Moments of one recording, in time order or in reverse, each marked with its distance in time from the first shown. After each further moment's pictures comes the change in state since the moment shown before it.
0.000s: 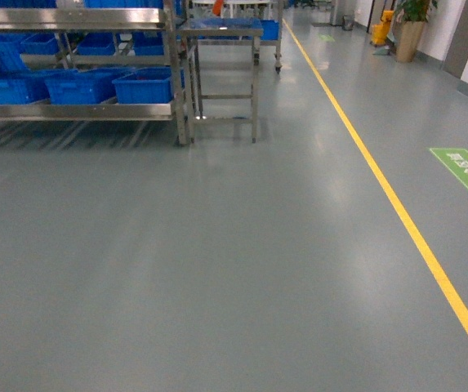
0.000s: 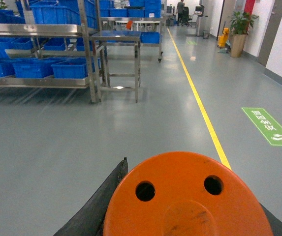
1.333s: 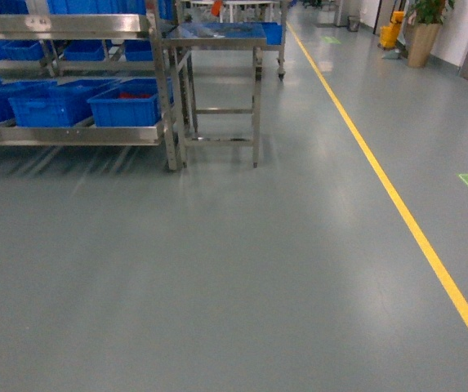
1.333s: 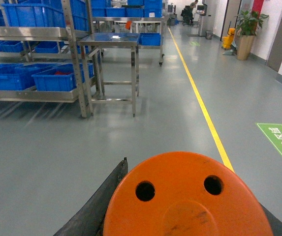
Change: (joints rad) left arm 0.000 0.000 0.000 0.001 0.001 0.000; right arm 0.000 0.000 0.000 -0.002 0.000 0.000
